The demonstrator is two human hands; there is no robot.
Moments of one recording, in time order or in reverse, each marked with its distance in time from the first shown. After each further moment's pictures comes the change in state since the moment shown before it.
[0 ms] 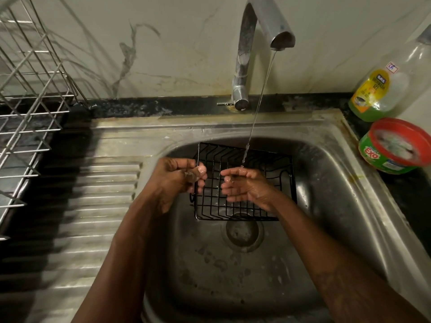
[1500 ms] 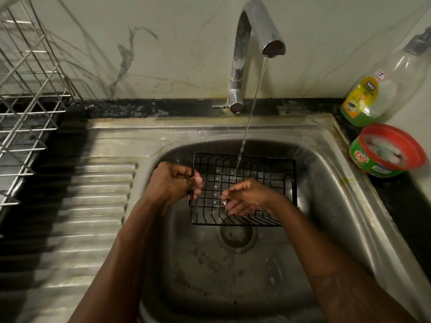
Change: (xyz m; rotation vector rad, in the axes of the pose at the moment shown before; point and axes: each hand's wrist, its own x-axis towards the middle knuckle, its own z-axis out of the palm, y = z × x) left_hand 0.005 -0.012 0.004 0.181 0.096 -0.064; right_hand -0.011 -0.001 -0.010 -0.364 -0.068 0.208
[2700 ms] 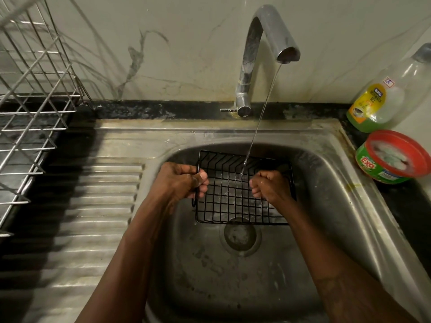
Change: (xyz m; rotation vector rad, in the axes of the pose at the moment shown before) left_hand -0.008 0.015 0.001 -0.107 0.023 -0.067; right_hand 0.020 0.018 -0.024 0.077 0.612 -0.195
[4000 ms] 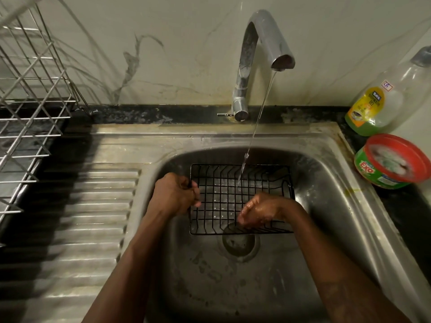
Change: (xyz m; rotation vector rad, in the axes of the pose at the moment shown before) left_hand 0.020 -0.024 0.000 0.307 0.127 -0.060; right_hand -0.010 -0.009 -0.016 -0.322 -0.727 0.223
